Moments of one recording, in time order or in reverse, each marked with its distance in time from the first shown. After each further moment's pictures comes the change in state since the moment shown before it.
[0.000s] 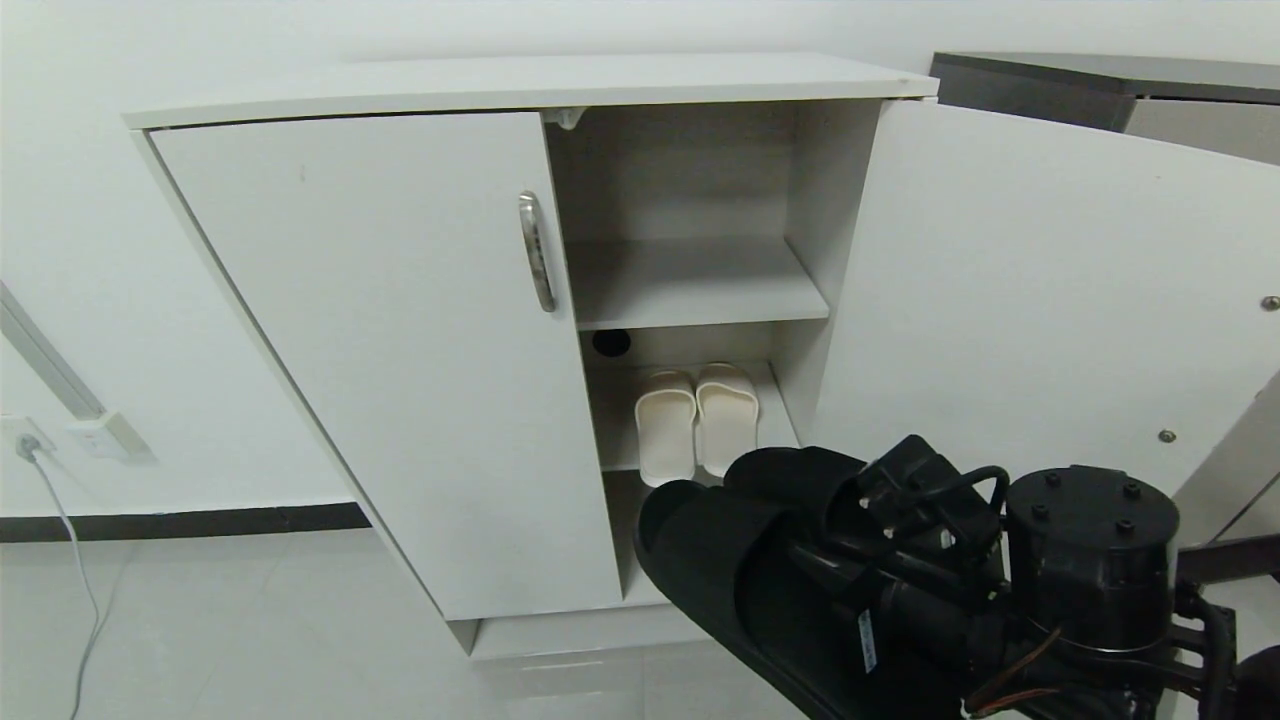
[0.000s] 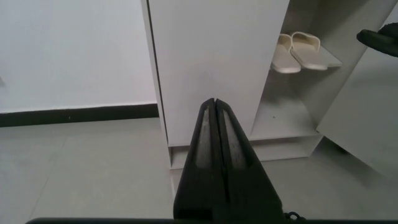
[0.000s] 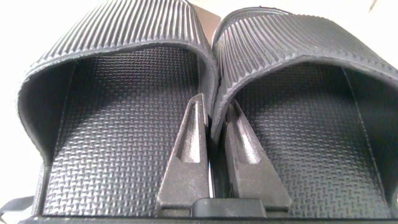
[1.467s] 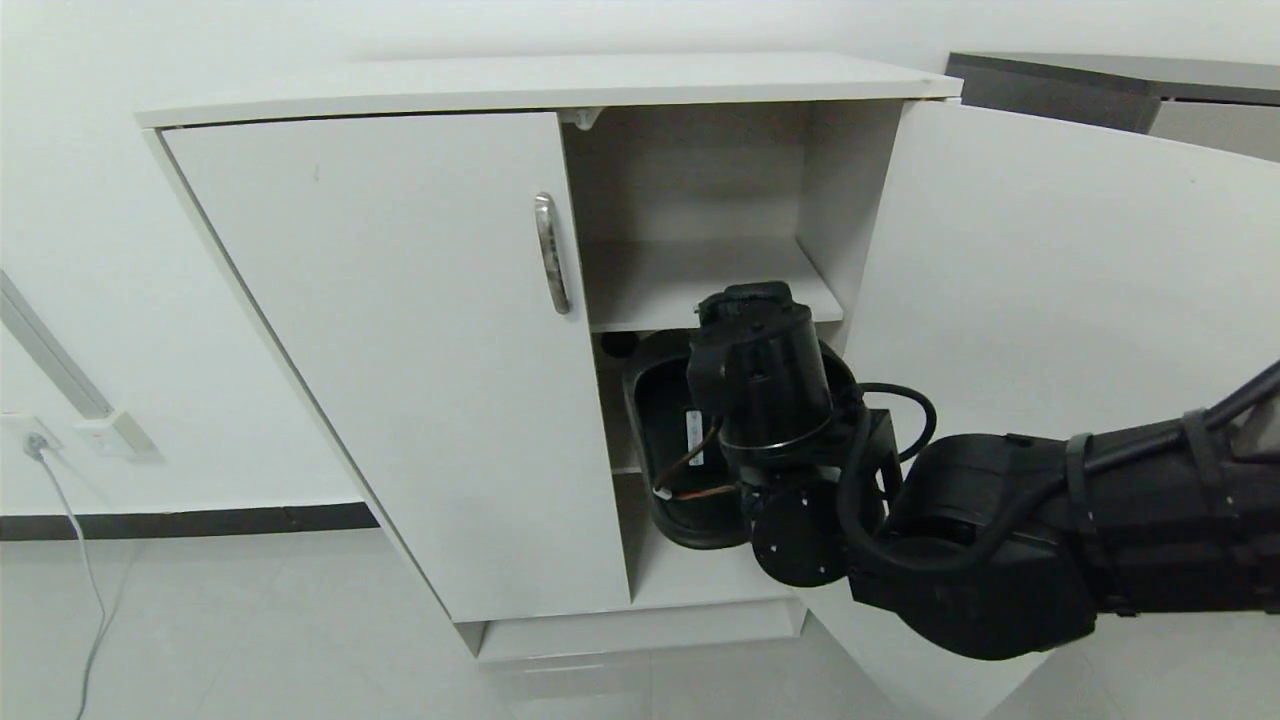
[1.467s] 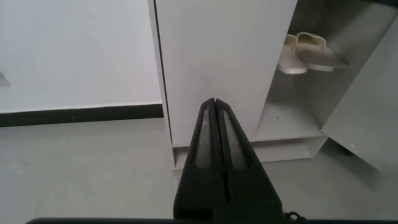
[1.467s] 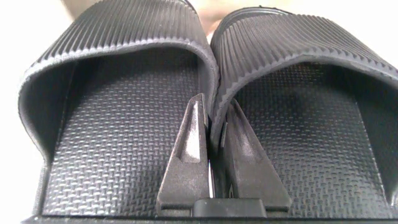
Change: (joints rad) left arm 0.000 0.000 0.000 0.000 0.000 0.000; right arm 0.117 0.308 -0.851 0.560 -0.685 0.209
